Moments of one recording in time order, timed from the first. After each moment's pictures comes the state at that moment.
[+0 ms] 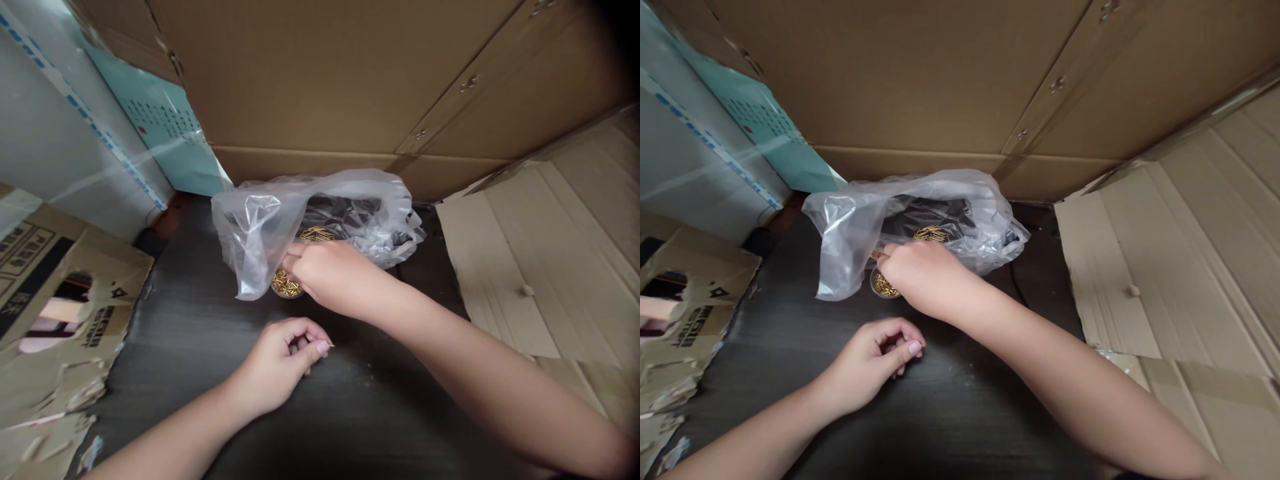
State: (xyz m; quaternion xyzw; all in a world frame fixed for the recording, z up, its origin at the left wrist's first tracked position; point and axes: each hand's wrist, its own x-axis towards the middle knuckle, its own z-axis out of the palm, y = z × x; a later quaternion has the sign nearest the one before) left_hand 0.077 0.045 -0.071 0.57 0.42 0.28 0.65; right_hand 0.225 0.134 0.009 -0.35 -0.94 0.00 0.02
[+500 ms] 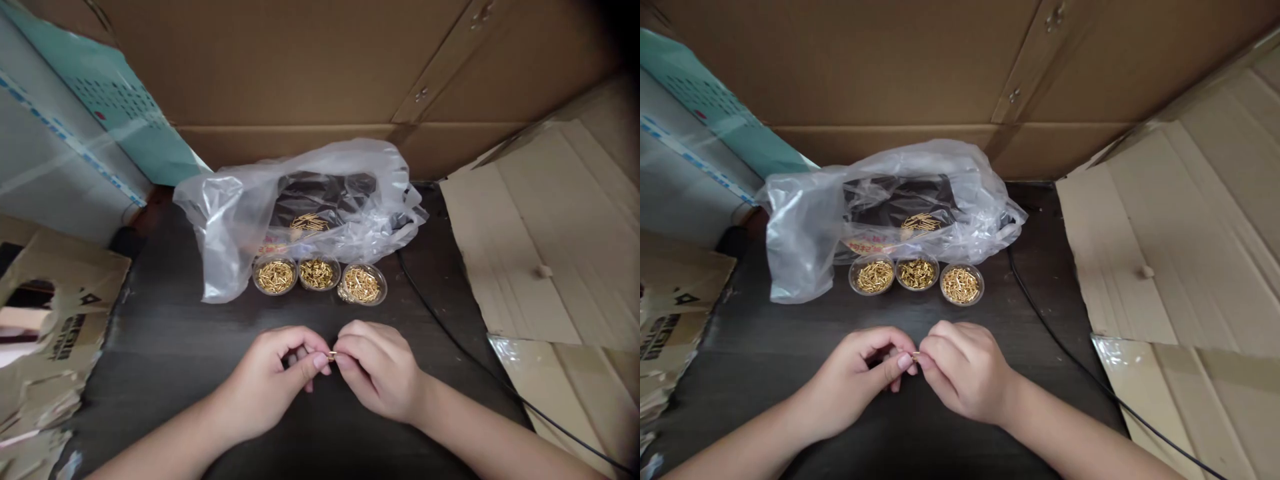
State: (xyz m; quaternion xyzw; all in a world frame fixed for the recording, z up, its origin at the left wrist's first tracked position) left_hand 0.081 0.039 -0.065 0.58 0.40 0.25 0.66; right_hand 0.288 0.022 -0.084 -0.37 -0.84 0.15 0.38
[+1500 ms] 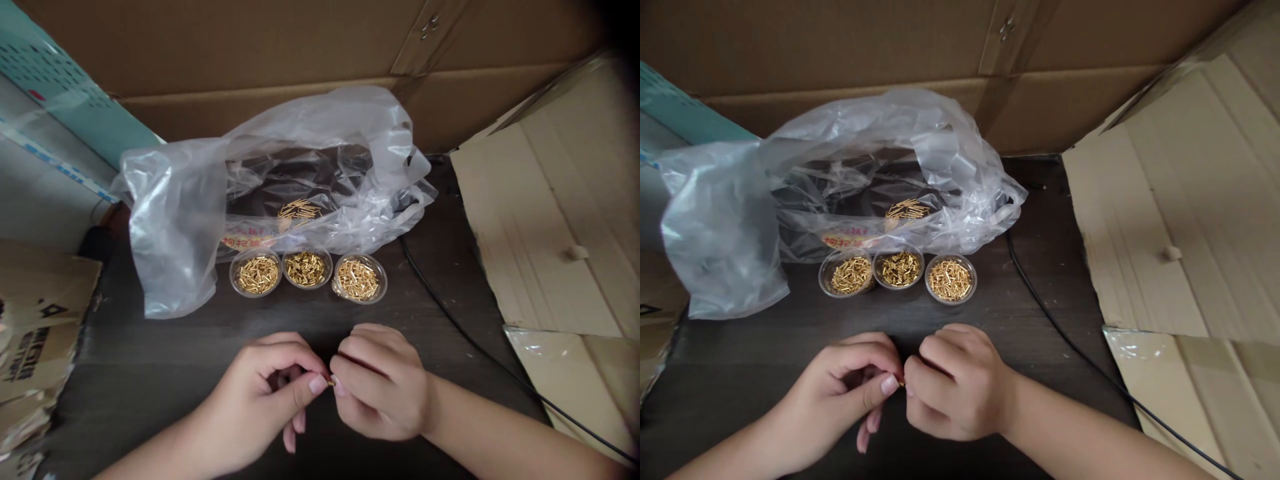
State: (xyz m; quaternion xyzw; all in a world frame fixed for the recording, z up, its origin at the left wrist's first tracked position) left_hand 0.083 0.034 -0.063 0.48 0.39 0.22 0.76; right_hand 0.293 0.021 -0.089 -0.35 -0.85 0.09 0.38
